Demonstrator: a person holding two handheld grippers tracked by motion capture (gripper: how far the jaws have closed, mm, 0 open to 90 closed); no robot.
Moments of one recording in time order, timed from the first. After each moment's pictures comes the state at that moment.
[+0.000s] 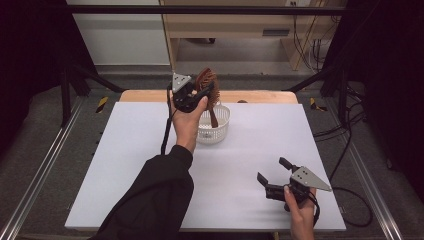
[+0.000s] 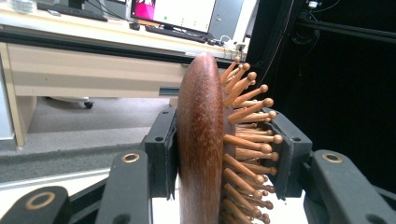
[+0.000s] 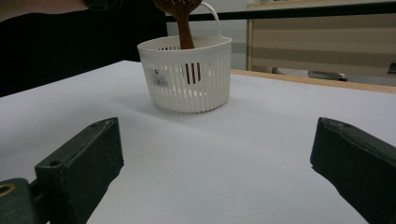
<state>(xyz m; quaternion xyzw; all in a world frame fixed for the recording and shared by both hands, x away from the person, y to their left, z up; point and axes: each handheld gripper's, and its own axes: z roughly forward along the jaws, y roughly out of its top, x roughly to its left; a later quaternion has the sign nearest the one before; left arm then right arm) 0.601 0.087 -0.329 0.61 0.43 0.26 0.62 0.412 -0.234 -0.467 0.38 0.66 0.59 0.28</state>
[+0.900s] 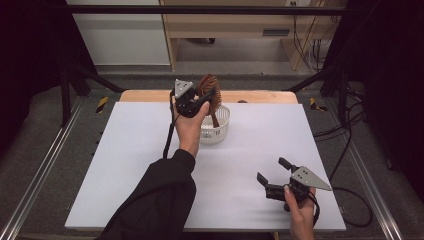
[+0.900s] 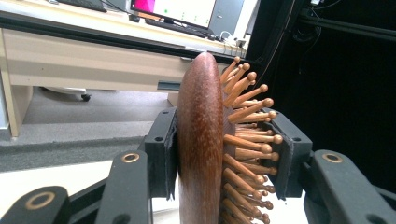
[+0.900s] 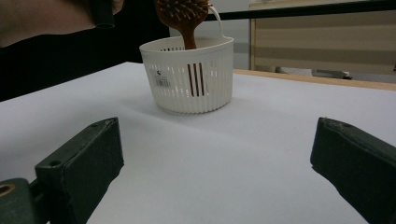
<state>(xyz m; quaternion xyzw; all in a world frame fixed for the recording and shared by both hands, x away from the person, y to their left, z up) 0.601 0.081 -0.348 0.60 0.44 0.25 0.62 0.413 -0.234 -0.467 0.38 0.66 0.59 0.27</state>
